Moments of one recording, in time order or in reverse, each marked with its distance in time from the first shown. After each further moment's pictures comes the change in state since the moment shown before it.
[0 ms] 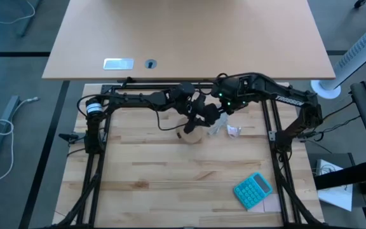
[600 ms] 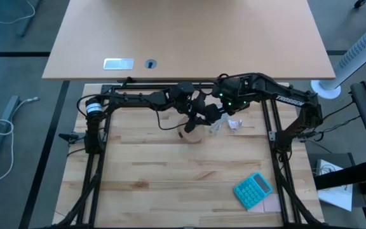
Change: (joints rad) left arm 0.002 -0.002 0.000 0.032 -0.004 -0.008; right arm -0.009 -0.003 0.003 -0.030 -0.016 0.027
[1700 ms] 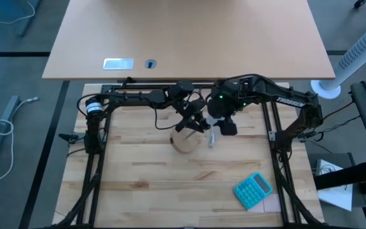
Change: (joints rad) left arm 0.015 0.000 -0.002 -0.039 0.375 -0.128; right arm 0.022 0.002 0.000 0.075 -0.063 -1.179
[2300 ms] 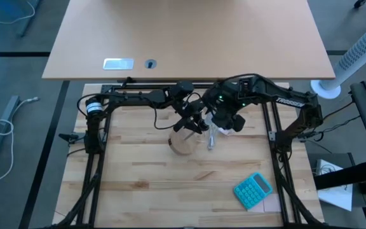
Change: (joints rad) left arm 0.000 0.000 0.000 -0.027 0.063 0.004; right arm 0.002 0.002 0.000 0.025 0.006 -0.885
